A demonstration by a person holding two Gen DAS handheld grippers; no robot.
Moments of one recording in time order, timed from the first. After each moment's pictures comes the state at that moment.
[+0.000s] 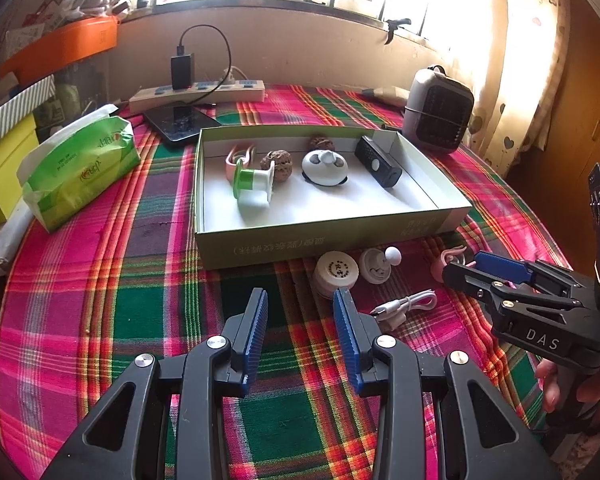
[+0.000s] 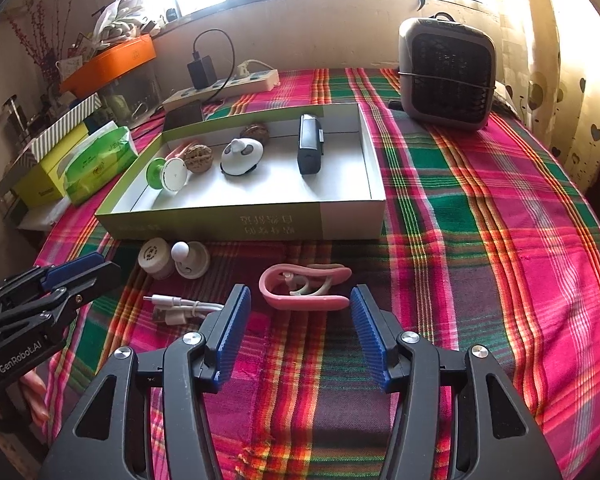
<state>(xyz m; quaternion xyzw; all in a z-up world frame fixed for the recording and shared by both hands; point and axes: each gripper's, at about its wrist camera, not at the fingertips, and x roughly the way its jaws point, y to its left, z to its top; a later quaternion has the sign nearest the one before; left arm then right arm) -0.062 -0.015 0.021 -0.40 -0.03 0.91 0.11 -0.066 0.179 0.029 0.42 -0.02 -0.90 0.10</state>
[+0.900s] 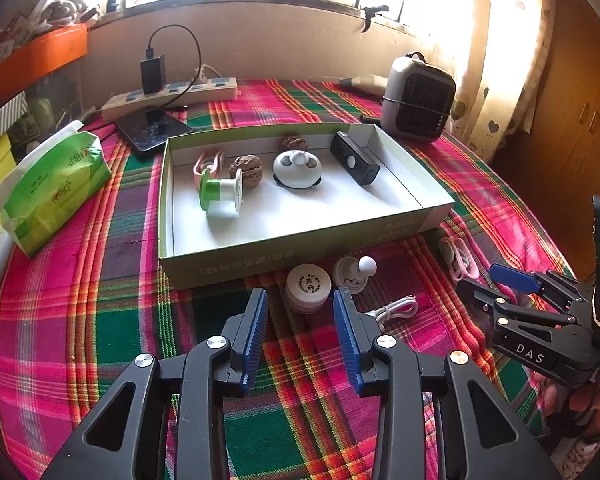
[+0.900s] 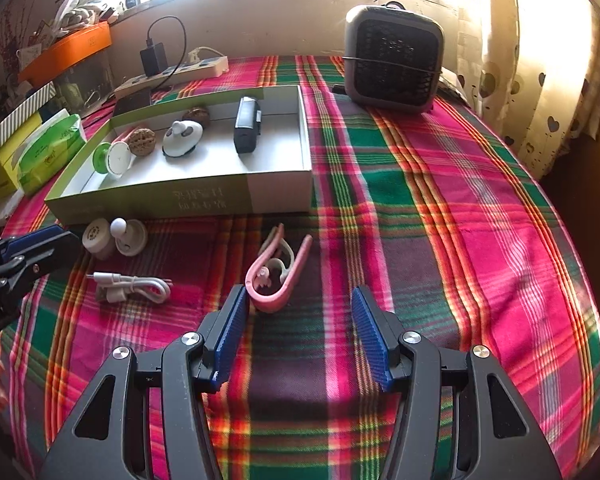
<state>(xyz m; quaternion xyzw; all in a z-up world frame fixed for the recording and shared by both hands) -0.075 0.000 0.026 -0.42 -0.01 0.90 0.14 -0.051 0.201 0.022 0.44 0.00 -0.90 0.00</state>
